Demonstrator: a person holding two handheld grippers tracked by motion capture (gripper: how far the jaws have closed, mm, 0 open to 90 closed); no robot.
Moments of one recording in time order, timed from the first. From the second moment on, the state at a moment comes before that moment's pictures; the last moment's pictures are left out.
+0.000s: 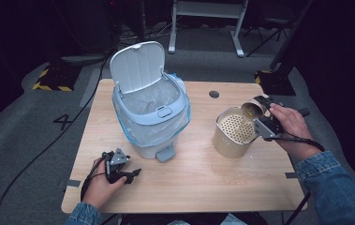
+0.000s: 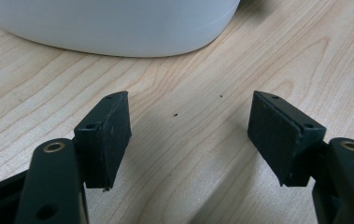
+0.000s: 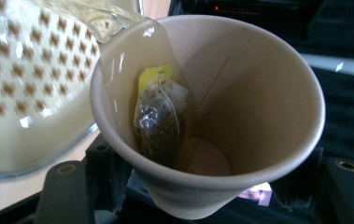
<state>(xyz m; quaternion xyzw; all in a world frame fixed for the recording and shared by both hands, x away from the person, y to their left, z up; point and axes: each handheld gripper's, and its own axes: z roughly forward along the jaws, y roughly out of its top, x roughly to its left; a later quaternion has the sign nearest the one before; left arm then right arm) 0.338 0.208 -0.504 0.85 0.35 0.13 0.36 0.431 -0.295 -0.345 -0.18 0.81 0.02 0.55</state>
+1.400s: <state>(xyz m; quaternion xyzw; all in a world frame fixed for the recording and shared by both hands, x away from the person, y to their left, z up) 0.338 0.208 -0.504 0.85 0.35 0.13 0.36 0.409 -0.270 -0.368 -0.44 0.52 -0.33 0.66</state>
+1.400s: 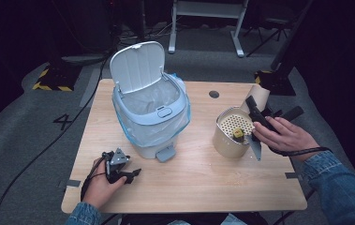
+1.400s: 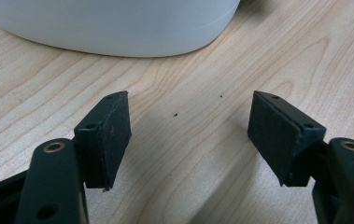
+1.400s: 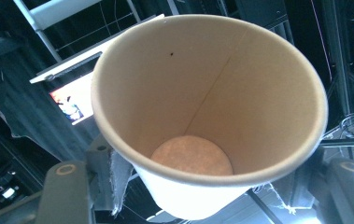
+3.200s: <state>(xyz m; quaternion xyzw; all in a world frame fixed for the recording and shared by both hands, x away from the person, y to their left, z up) 0.338 0.208 -0.504 0.85 0.35 0.13 0.36 0.442 -0.352 -0.325 0.22 0.81 0.53 0.10</state>
